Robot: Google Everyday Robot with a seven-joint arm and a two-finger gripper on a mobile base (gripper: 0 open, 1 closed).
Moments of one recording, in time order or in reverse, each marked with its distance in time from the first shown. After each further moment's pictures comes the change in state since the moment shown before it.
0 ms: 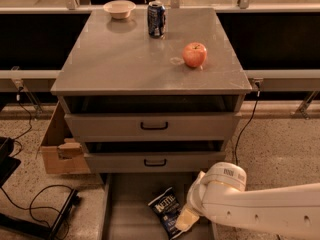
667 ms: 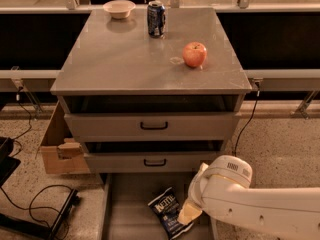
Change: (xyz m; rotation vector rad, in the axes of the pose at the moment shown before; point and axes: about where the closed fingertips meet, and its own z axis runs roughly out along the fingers) arm -0.011 -0.013 -0.032 0.048 0.003 -0.037
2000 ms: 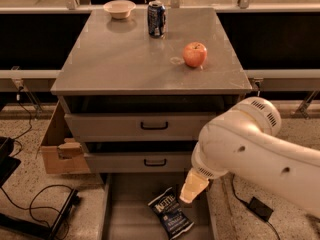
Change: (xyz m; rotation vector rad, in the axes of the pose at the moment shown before) arm -0.041 -0.051 -0.130 -0.029 0.064 0.001
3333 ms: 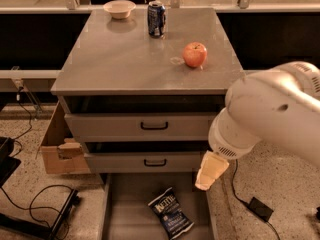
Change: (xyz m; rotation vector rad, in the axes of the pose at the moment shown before) arm 0.003 -0.031 -0.061 -0.031 -0.027 -0.088
